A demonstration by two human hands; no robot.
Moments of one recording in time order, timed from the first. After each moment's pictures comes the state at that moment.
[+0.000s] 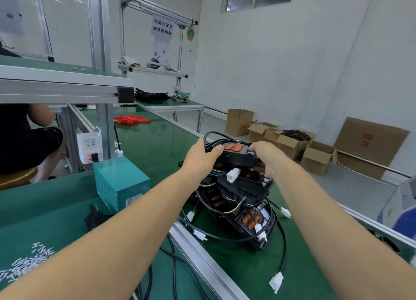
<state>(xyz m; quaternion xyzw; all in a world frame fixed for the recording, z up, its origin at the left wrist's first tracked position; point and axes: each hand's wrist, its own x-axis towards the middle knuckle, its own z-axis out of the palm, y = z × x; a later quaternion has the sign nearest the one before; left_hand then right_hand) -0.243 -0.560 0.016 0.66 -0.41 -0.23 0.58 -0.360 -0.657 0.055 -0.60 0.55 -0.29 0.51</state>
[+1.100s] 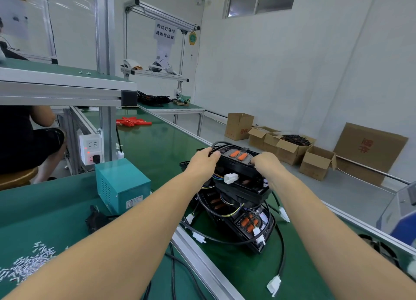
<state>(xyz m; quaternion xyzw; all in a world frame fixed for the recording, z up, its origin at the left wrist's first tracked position) -0.245 -0.566 0.014 0.69 -0.43 -0.24 0.54 -0.372 -0.672 0.033 -0.70 0.53 -0.28 0.39</state>
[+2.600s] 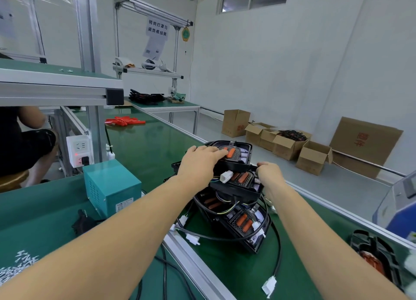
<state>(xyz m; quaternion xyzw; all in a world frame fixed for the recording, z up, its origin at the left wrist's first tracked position) -0.237 -0.588 0.001 0.72 -0.65 0.17 0.20 -0.390 -0.684 0.000 -0.61 0.56 -0.37 0.43</state>
